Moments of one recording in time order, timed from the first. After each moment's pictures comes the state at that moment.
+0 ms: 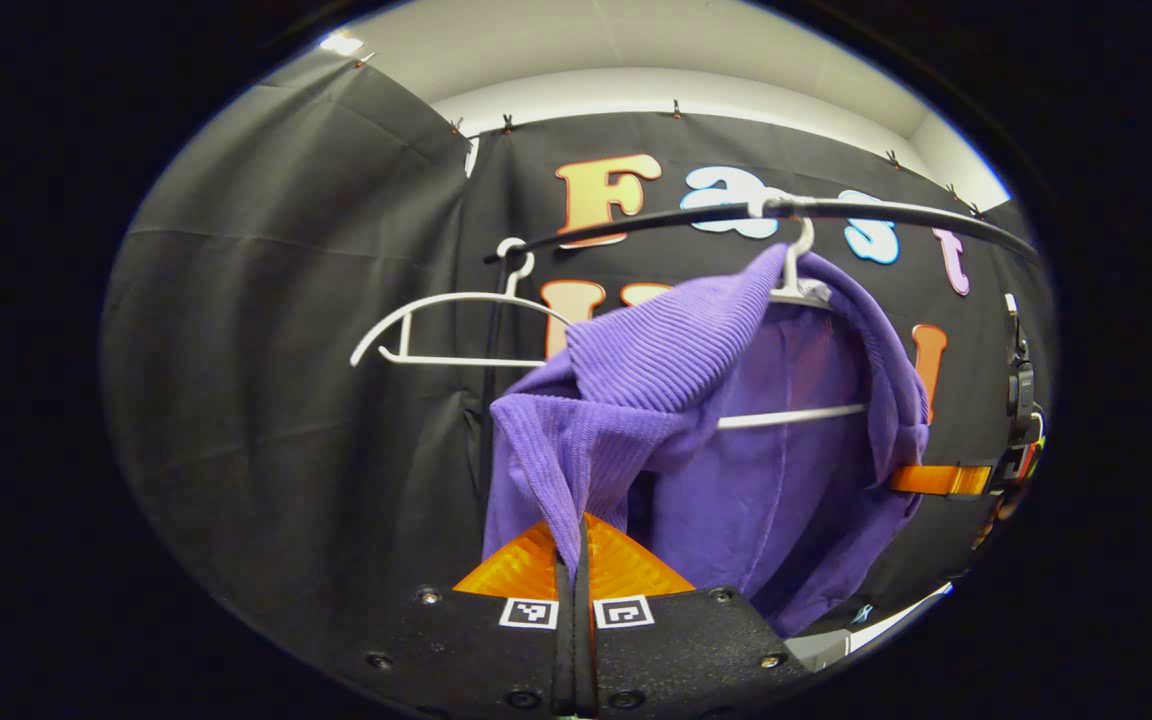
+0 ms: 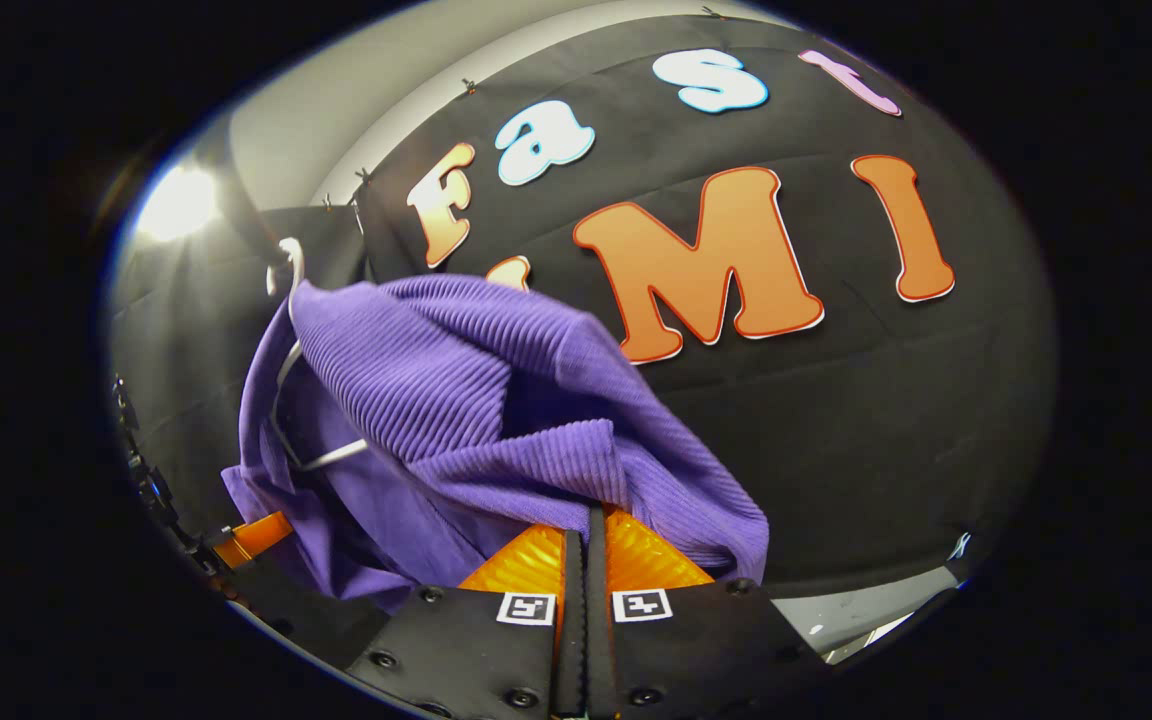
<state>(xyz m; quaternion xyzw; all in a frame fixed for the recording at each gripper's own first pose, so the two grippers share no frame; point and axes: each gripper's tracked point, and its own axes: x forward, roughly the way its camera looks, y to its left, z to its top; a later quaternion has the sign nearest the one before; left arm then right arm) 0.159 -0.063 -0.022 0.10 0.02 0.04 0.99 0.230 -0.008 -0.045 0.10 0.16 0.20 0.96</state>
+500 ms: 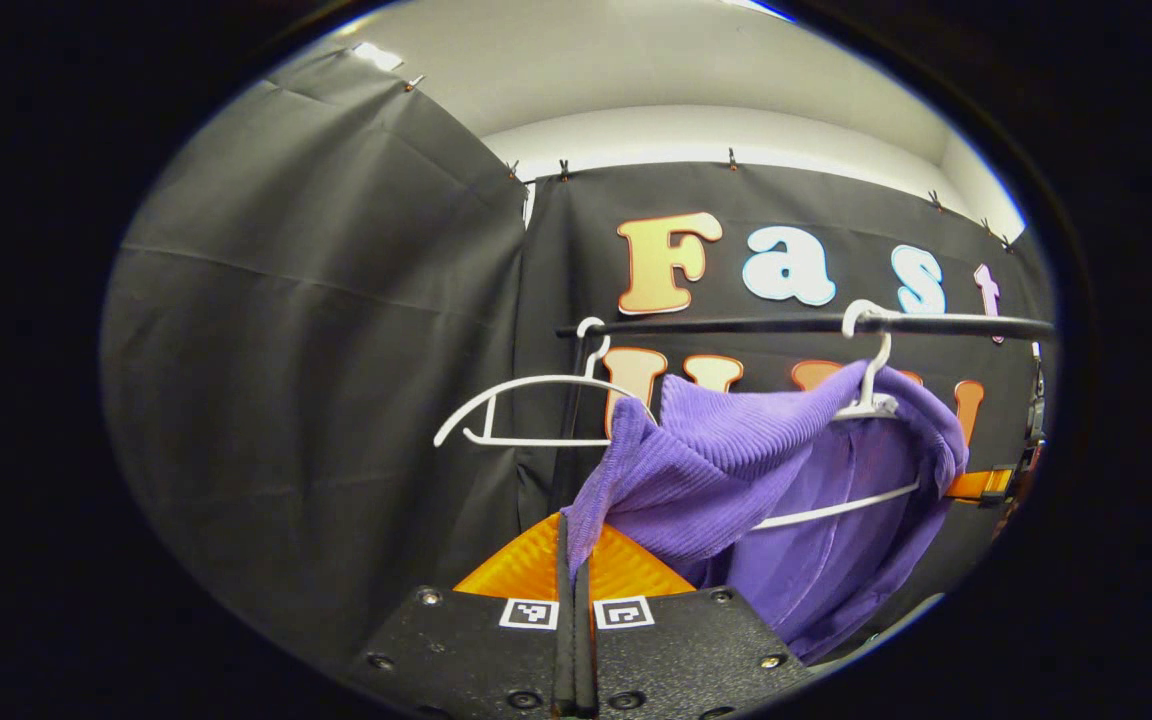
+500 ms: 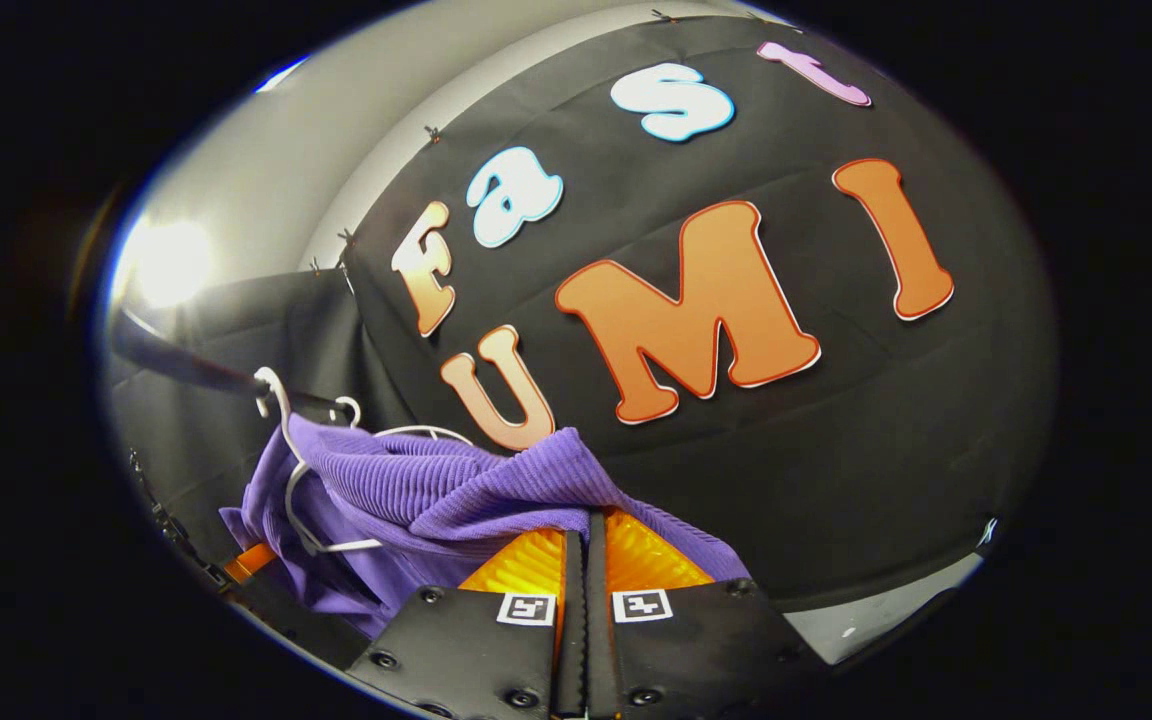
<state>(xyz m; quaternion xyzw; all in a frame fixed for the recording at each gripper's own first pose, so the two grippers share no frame) 0.158 -0.019 0.062 0.08 -0.05 0.08 0.99 0.268 -0.034 0.028 0.16 0.11 0.19 0.96</state>
